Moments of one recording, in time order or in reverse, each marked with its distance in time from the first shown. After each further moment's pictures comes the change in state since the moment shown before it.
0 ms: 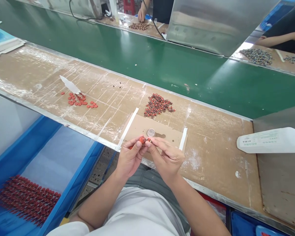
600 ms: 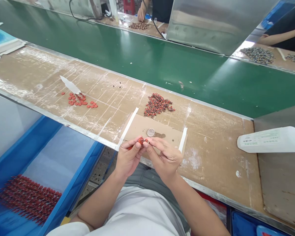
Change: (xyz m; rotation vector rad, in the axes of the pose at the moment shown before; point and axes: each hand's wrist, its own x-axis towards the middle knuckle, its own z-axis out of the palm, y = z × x) left_hand -0.003 0.001 -0.001 0.066 -0.016 0.091; right_hand -0.002 0.004 -0.001 0.038 -0.088 -0.068
